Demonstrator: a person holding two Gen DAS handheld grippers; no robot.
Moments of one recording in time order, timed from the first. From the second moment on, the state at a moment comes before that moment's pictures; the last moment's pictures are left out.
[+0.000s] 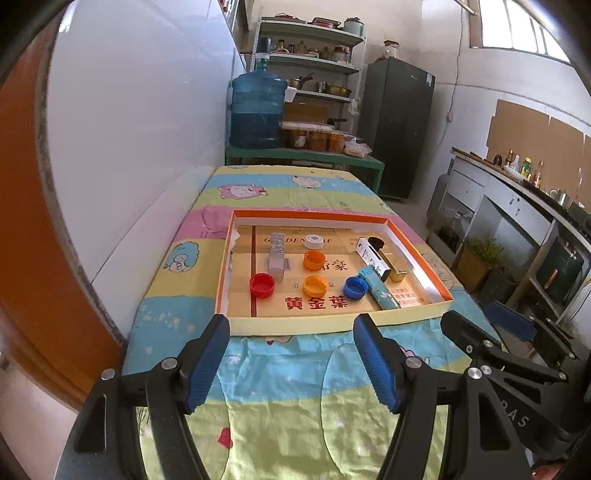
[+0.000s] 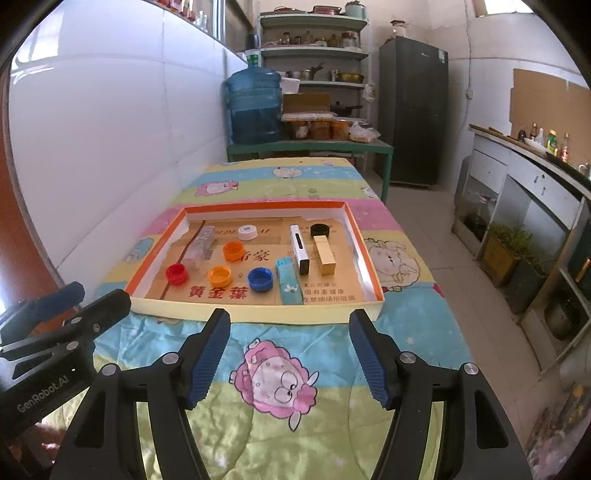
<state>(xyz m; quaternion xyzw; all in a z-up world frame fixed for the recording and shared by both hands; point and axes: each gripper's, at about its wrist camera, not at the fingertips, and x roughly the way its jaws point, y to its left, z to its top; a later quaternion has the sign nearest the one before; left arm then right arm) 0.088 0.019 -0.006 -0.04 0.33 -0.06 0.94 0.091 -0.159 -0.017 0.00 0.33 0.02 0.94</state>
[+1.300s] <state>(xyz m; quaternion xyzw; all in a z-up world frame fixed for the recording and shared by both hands) 0.018 0.027 0.017 -0.05 0.29 -0.01 0.96 0.024 -0.137 0.021 -0.01 0.27 0.01 0.96</state>
